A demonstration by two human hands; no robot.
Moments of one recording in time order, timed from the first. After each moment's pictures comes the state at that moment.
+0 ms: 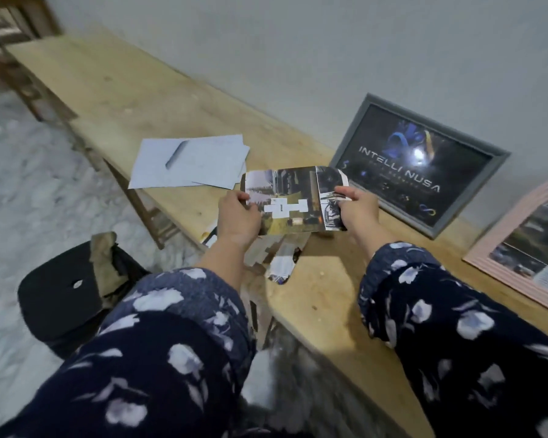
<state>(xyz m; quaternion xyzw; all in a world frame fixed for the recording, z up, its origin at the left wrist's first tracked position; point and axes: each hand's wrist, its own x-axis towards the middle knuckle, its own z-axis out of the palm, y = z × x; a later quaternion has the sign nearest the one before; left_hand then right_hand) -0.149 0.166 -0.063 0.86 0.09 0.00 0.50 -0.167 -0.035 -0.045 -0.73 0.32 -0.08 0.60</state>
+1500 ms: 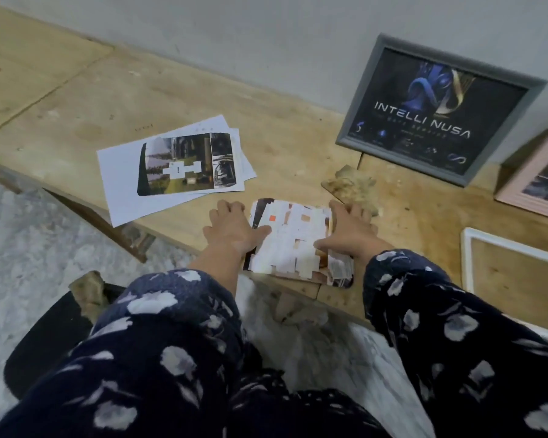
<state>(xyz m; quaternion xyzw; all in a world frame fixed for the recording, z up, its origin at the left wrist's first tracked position) -0.040 0.260 -0.115 0.96 -0.10 -0.20 0.14 -0.135 0.068 -0.110 -0.90 0.31 0.19 0.23</state>
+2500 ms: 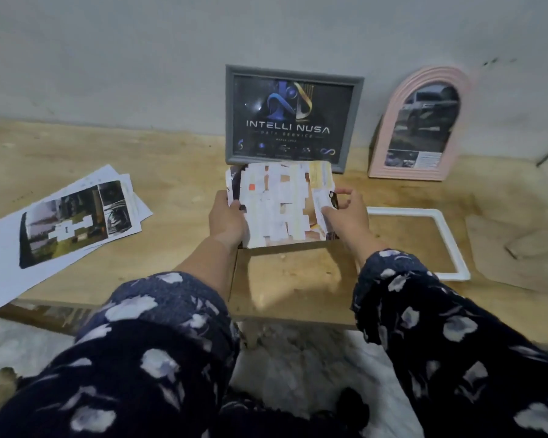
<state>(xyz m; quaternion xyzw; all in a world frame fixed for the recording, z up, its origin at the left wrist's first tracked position) -0.114 0.108 -0.065 0.80 -0.09 -0.23 0.54 -0.246 -0.037 -0.071 -0.65 0.51 -0.21 0.53</state>
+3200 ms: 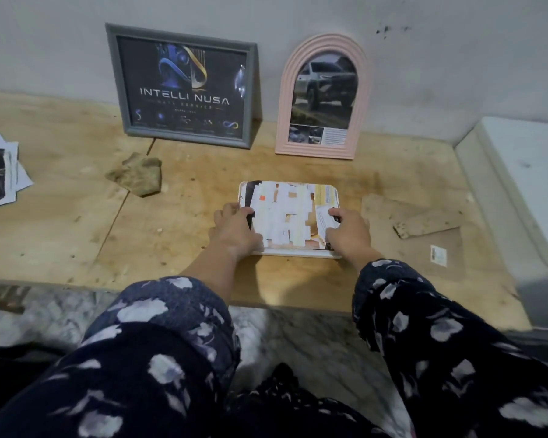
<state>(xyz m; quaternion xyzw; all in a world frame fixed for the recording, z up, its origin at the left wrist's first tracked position) -0.314 -0.040 -0.109 0.91 -0.29 -0.24 0.20 -0.463 -0.193 -0.114 -0.80 0.51 -0.03 0.32</state>
